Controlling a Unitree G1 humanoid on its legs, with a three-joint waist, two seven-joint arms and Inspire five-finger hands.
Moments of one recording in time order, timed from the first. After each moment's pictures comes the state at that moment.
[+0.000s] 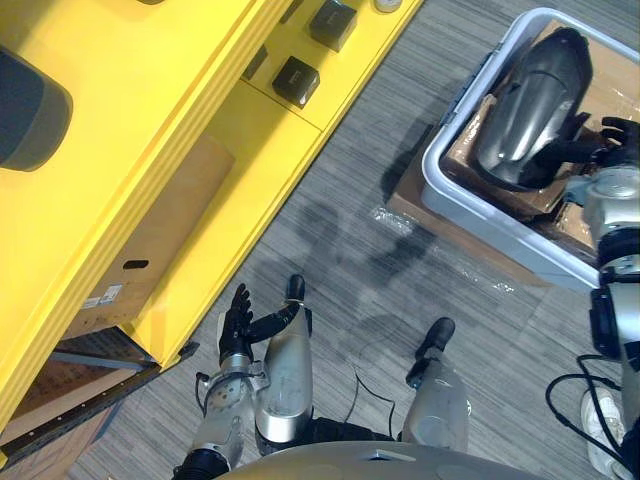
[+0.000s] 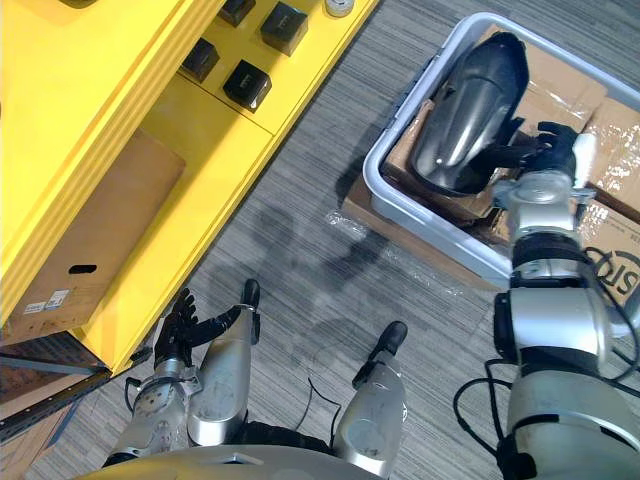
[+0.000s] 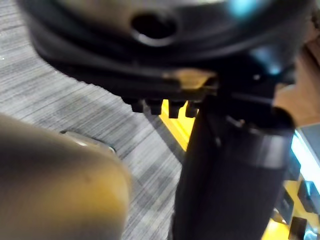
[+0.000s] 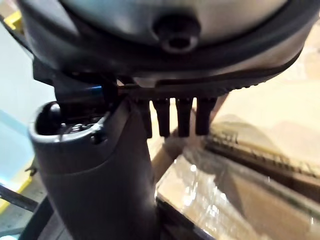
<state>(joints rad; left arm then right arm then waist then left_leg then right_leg) 0.13 0.12 -0.18 0.53 -0.37 -0.24 0.23 -1.00 -0.83 0.10 1.16 0.19 0.23 -0.27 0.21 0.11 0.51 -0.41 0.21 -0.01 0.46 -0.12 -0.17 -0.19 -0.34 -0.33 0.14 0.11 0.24</state>
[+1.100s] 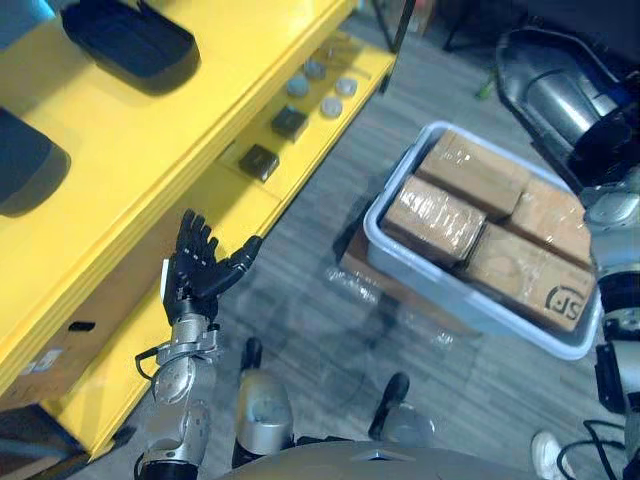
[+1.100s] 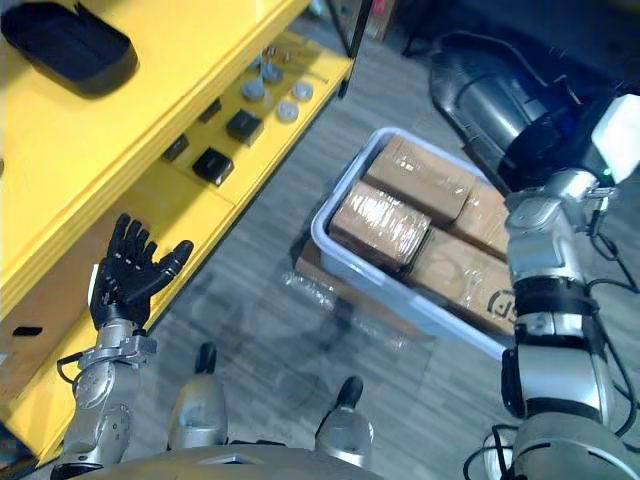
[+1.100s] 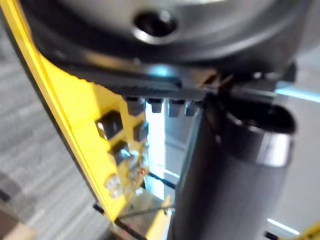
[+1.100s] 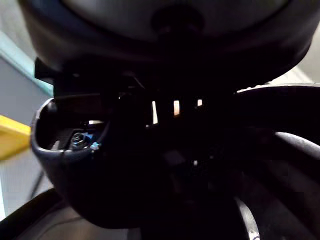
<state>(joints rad) 0.24 0.16 0.01 -0.13 -0.59 -0.19 0.00 -0.60 -0.77 -0.03 0.52 -0.33 0.10 -0.60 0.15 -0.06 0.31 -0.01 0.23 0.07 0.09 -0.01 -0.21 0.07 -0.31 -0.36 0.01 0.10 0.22</state>
